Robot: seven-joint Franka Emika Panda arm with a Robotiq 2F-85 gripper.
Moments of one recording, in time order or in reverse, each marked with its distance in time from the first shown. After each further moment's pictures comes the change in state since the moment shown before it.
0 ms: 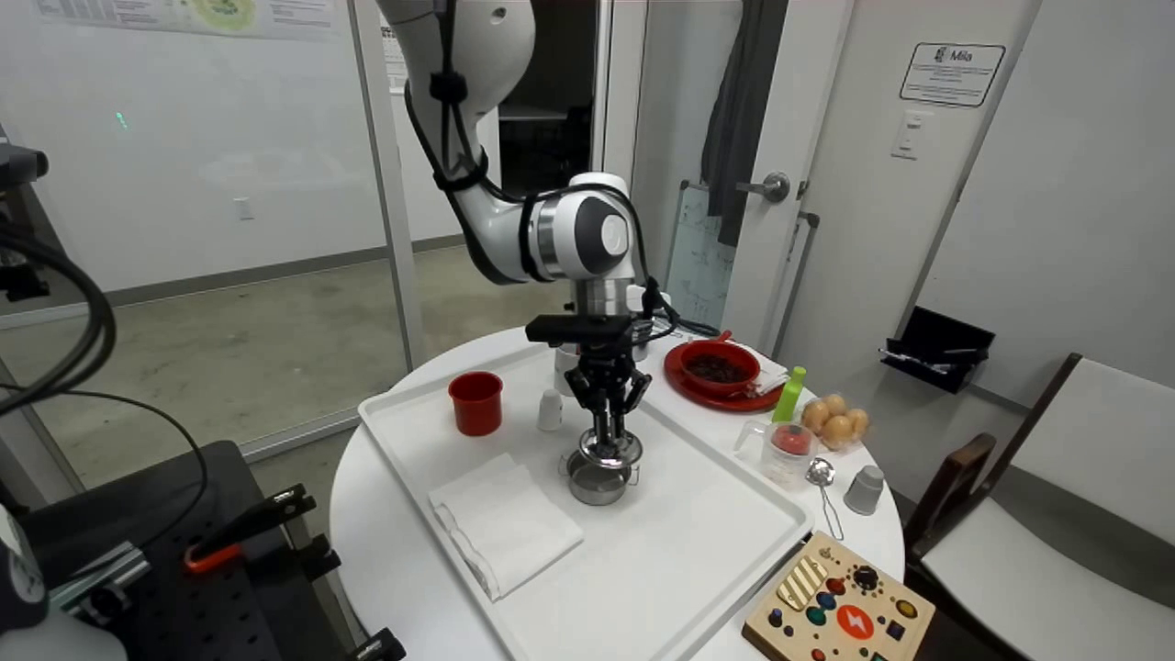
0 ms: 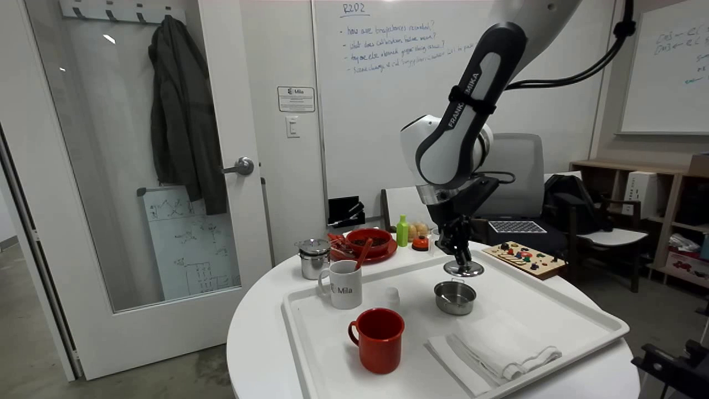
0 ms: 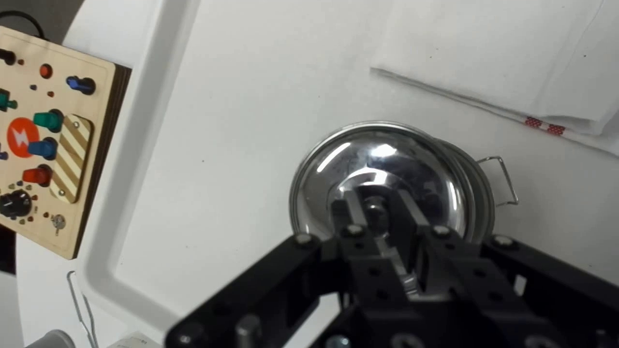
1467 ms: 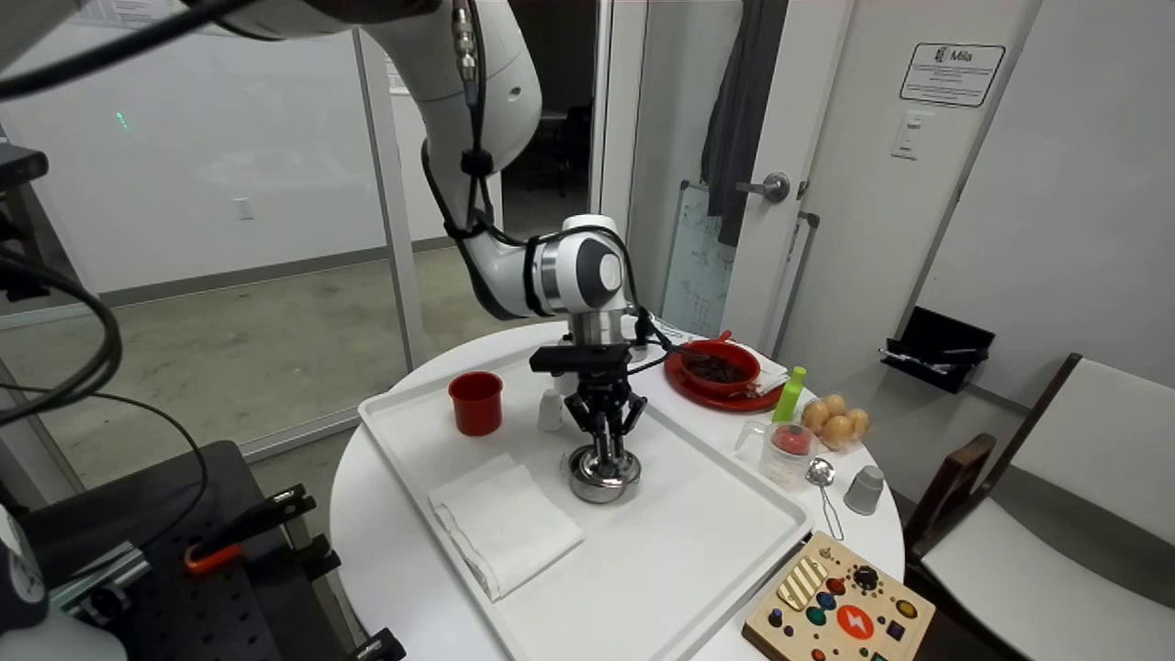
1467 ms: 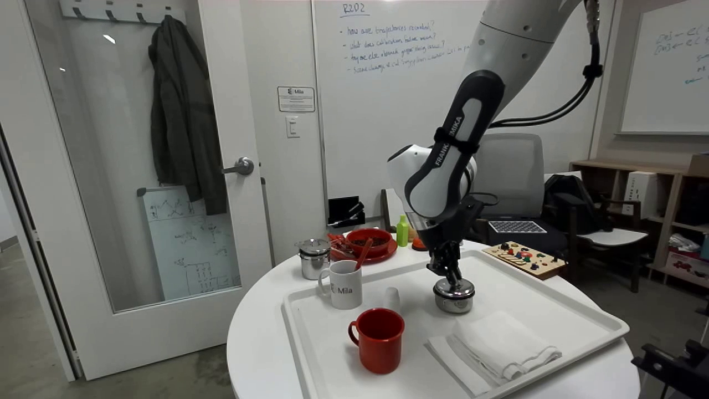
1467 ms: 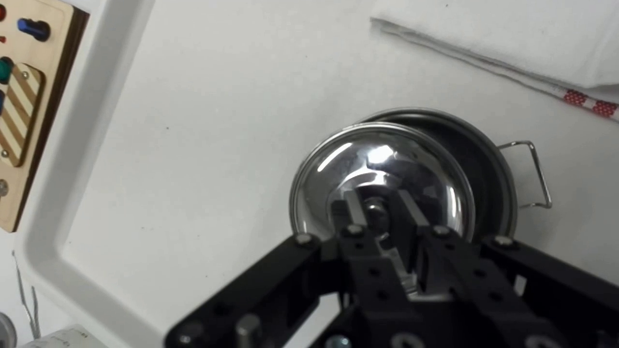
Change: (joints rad) arm 0.029 0.176 -0.006 0.150 -0.035 0.004 0.002
